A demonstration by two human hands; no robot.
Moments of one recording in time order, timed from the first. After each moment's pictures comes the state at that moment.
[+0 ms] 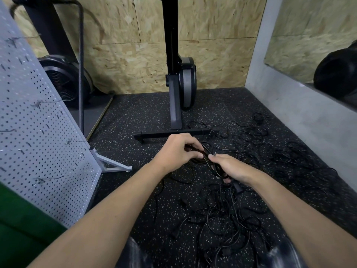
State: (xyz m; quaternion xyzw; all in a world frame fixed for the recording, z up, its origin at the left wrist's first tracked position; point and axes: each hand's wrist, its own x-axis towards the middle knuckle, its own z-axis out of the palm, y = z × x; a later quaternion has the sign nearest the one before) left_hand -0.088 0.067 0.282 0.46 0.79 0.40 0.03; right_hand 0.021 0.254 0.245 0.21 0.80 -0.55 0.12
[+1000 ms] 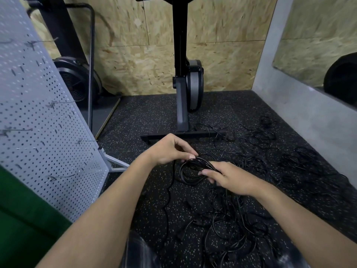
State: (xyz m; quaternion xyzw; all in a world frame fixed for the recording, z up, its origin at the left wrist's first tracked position) left_hand -0.129 0.030 0.294 0.42 0.77 0.42 0.23; right_hand 0.031 0.228 0.253 -0.04 0.92 -0.38 0.05
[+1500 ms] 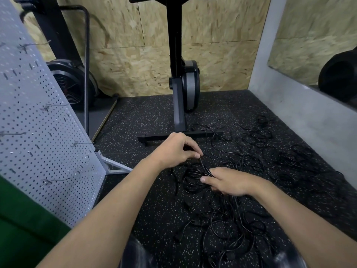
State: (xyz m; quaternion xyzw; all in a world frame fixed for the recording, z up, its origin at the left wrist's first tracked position) left_hand -0.103 0.054 0.305 0.49 0.80 0.32 0.09; right_hand 0.033 0.229 0.263 0.00 0.93 -0.30 0.19
